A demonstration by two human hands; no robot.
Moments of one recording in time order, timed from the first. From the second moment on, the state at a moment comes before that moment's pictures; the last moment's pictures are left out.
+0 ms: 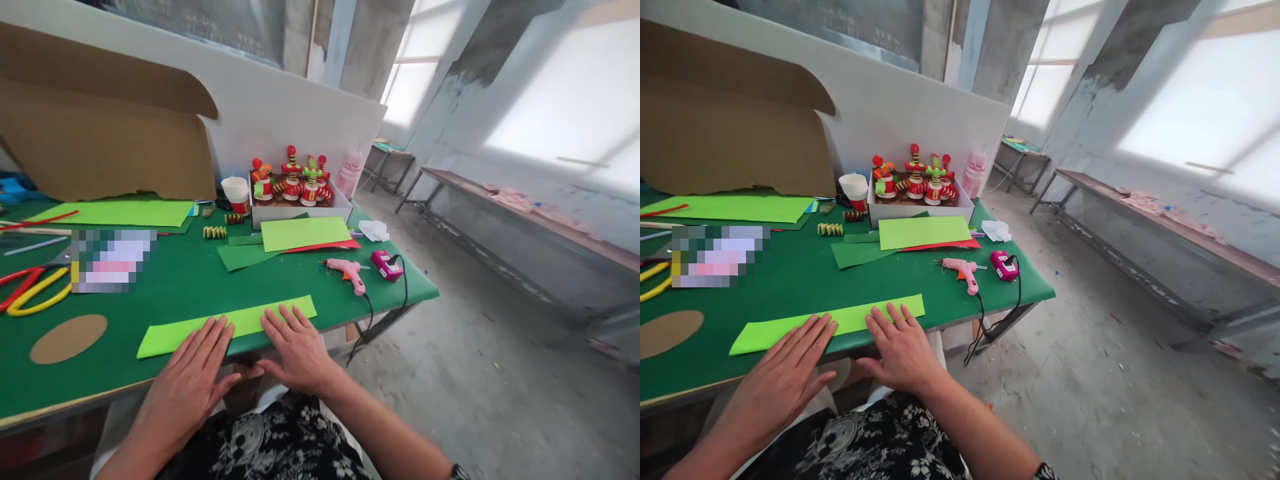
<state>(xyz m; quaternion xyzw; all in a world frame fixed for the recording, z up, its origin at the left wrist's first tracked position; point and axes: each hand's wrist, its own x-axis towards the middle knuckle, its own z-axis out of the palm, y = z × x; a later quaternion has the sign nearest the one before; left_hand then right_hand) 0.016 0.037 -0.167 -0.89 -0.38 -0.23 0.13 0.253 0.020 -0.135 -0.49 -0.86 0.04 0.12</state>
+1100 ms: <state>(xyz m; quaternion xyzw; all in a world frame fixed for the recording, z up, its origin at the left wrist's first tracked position) 0.052 0.039 -0.161 -0.86 -0.47 -0.17 0.10 0.285 0.019 -0.153 -0.52 -0.83 -0.11 0.16</state>
